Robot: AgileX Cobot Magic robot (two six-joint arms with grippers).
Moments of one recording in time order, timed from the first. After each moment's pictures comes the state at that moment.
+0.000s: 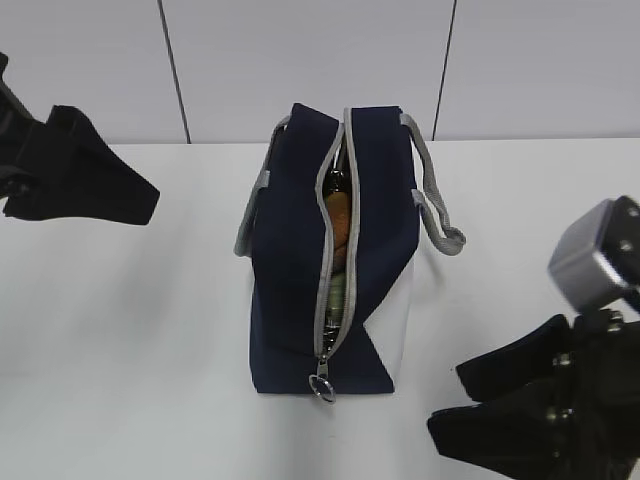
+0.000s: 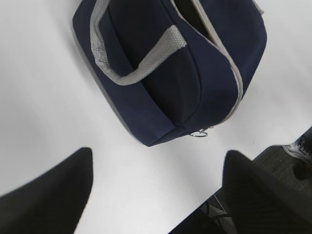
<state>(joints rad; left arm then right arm) -0.42 1.15 -1.01 -0.38 0.86 0.25 0.36 1.05 -0.45 1.14 0.67 -1.34</state>
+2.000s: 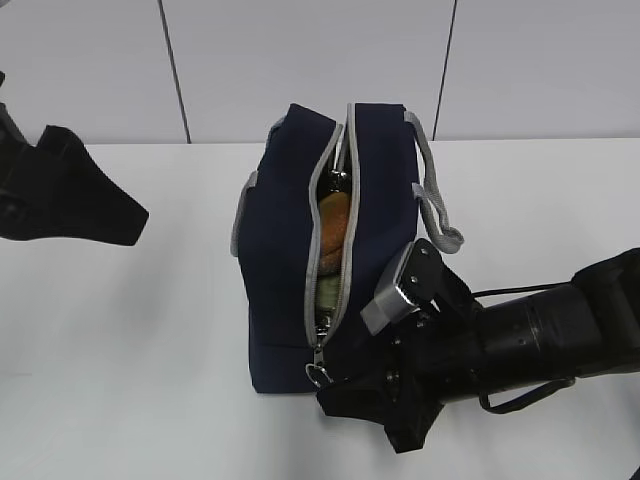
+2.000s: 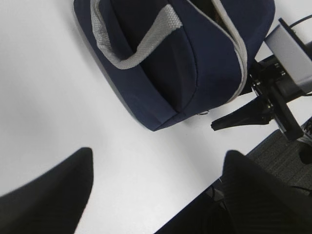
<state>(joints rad) -0.42 1.15 -1.01 -0.35 0.91 0.25 0.36 1.86 -0.65 1.80 0.85 -2.38</state>
